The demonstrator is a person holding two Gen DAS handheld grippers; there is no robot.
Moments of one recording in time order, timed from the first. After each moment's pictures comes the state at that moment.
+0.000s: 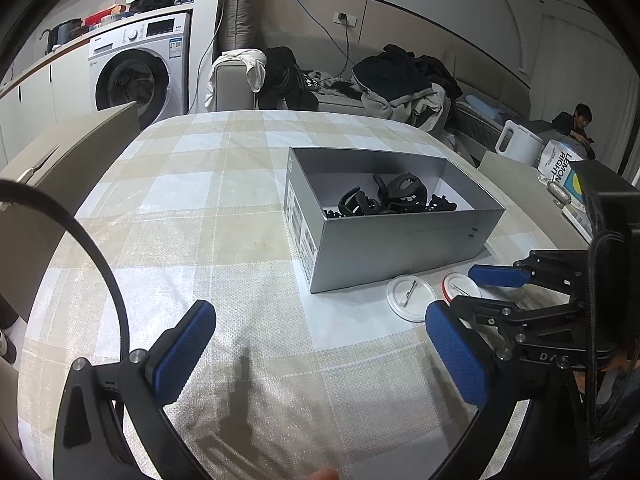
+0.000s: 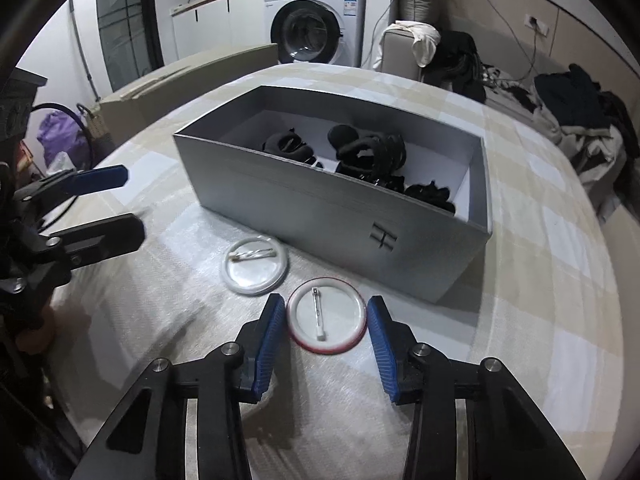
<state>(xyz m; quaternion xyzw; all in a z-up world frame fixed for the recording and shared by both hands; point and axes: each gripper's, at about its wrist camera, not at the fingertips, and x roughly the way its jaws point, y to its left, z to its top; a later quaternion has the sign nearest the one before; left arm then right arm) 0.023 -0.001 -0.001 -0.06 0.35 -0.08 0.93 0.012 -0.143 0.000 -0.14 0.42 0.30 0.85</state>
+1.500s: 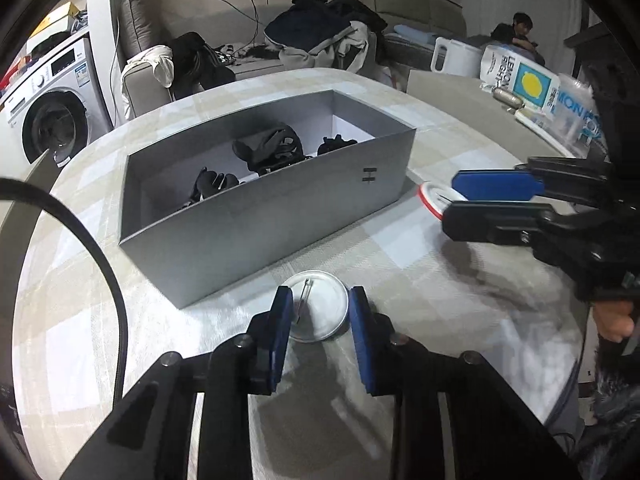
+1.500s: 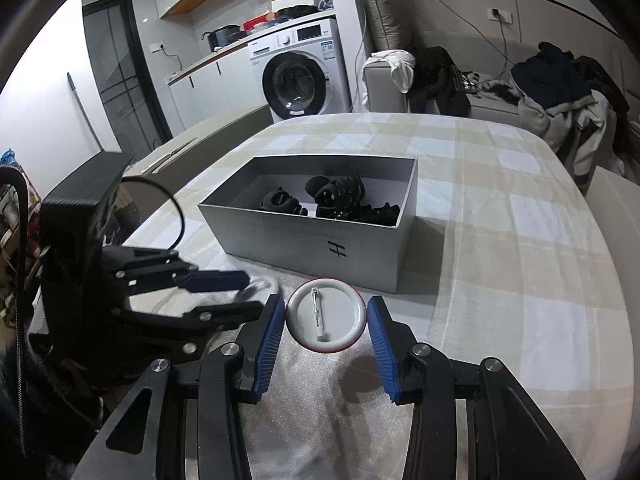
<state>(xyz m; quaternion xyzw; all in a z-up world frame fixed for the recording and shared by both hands) 0.031 -0.074 -0.005 0.06 0.41 -0.17 0.89 -0.005 -0.204 0.036 -0.02 0.37 0.32 0.87</state>
